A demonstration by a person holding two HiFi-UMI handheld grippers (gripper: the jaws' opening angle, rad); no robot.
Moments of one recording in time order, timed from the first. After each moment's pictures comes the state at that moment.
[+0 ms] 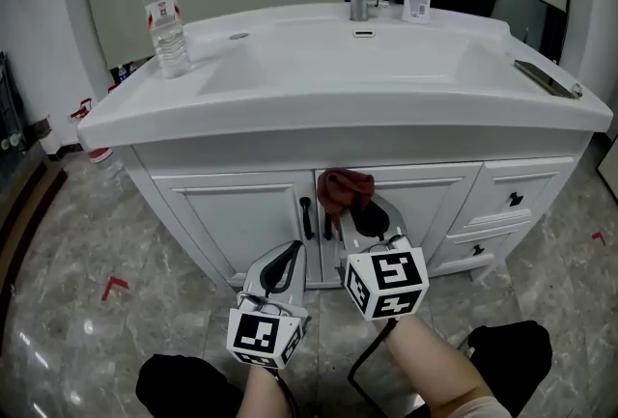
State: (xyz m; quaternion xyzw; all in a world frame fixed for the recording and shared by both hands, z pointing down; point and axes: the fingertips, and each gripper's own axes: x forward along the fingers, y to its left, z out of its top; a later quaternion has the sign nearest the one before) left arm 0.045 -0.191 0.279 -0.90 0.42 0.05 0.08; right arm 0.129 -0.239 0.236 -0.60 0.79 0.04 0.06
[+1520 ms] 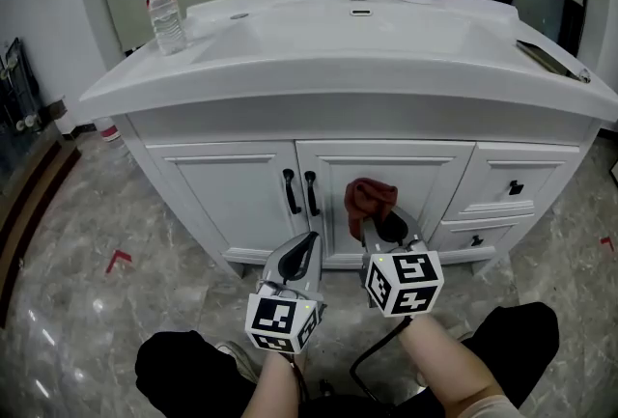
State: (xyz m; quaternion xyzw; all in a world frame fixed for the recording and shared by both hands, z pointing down) left arm 0.101 -0.178 0.326 -0.89 0.45 0.03 0.03; right arm 0.197 -0.216 0.314 -0.60 0.80 -0.04 0.03
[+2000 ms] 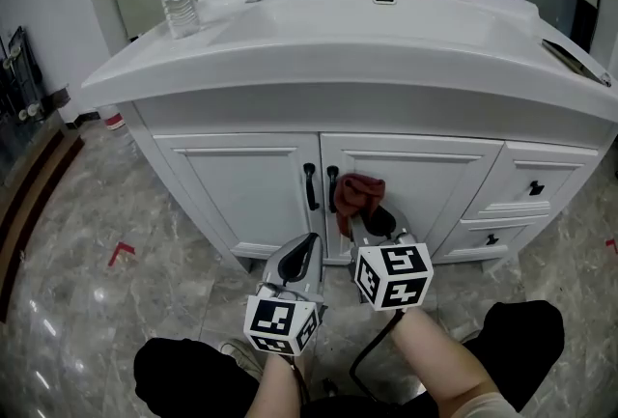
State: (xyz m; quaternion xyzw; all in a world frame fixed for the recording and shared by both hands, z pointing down) left arm 0.066 -0.192 0.348 -0.89 0.46 0.03 0.00; right arm 0.143 -0.246 0.334 -0.58 0.81 -0.05 0.02
